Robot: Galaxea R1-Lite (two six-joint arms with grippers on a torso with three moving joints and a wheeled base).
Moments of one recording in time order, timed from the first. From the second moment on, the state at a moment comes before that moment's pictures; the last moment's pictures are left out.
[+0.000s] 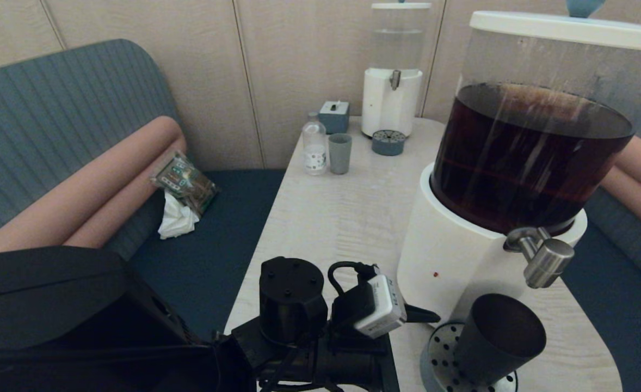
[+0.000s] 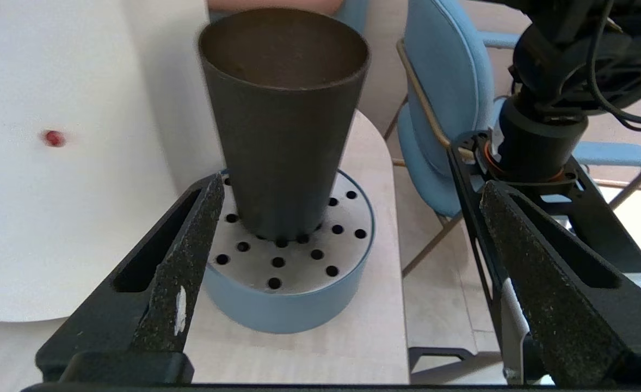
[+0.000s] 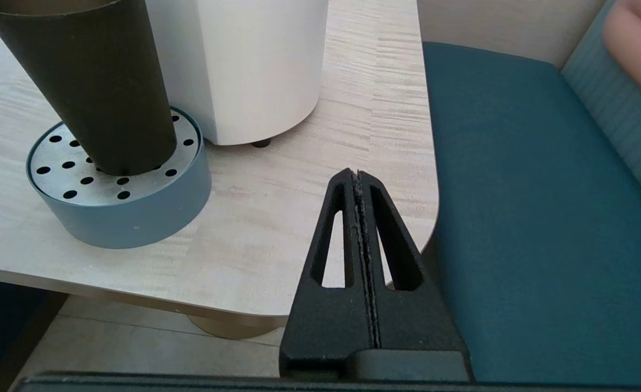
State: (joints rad) left arm -0.86 2.05 -0.70 -1.24 -0.70 0.13; right arm 0.00 0.00 0.00 -0.01 0.01 -0.05
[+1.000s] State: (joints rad) left arm -0.87 2.16 -0.83 -1.23 -0.68 0.12; right arm 0.00 0.00 0.00 -0.01 0.01 -0.05
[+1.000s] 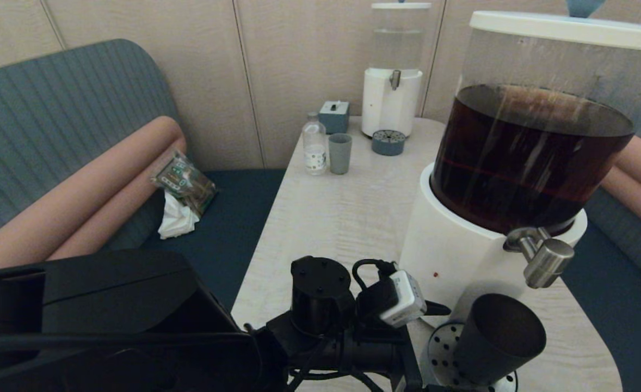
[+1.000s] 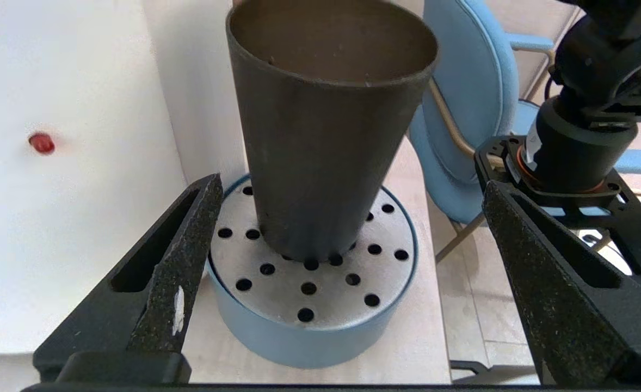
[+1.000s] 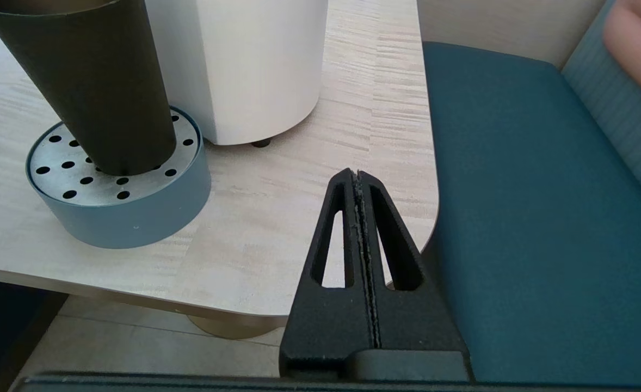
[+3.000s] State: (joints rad) left arm -0.88 2.30 -1.07 -1.15 -0.68 0.12; right arm 0.00 0.00 0.00 -0.01 0.01 -0.05
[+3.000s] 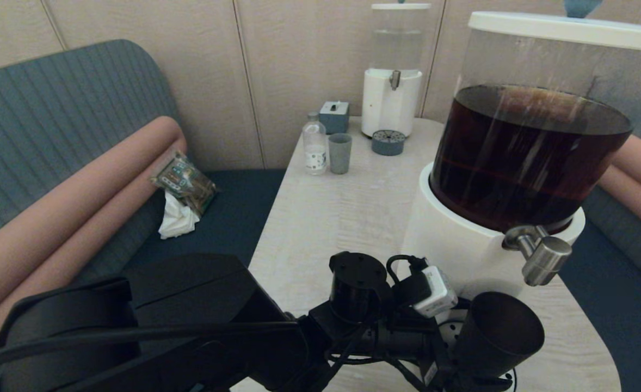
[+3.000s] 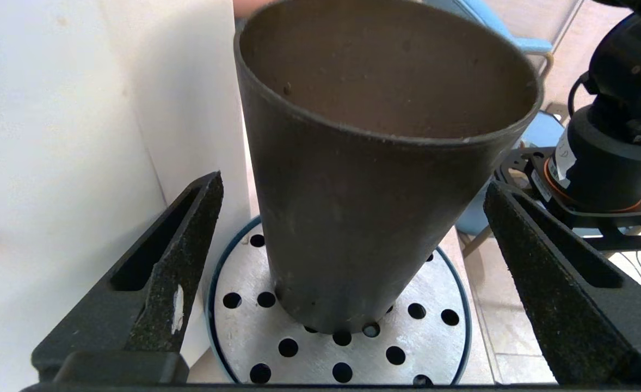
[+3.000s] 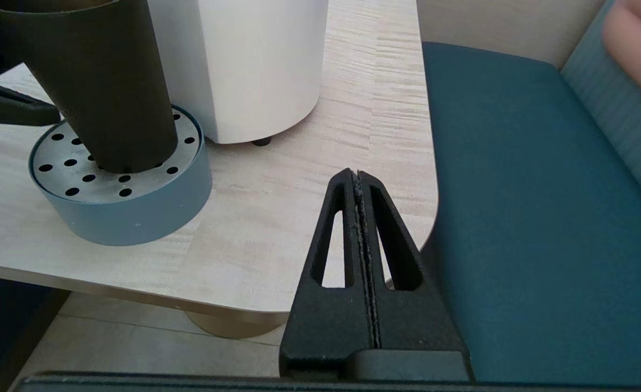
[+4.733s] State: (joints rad) left arm -0.90 2.30 -1.02 -1.17 -0.68 0.12; right arm 0.00 0.00 0.00 -0.01 0.01 -0.05
